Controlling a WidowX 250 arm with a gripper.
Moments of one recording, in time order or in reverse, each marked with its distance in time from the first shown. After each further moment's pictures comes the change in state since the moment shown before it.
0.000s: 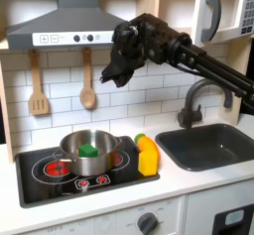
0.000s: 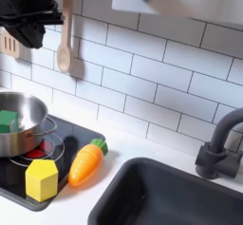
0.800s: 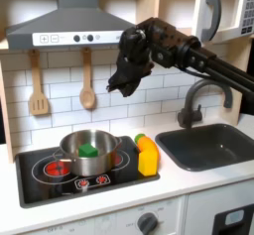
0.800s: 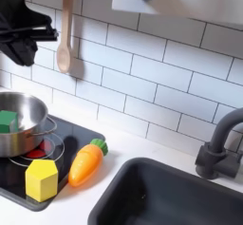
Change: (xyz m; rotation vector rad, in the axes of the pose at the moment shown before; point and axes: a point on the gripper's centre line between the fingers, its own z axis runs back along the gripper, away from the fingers) arm -0.027 0.002 0.006 0.028 0.076 0.013
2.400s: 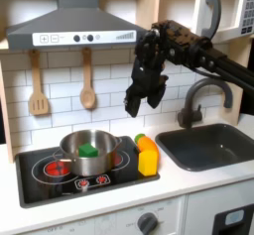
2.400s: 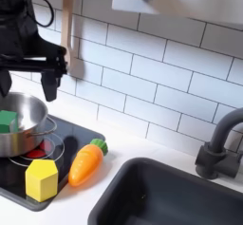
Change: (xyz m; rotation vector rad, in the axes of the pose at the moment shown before) arm -0.045 -0.007 0.000 0.119 0.242 0.029
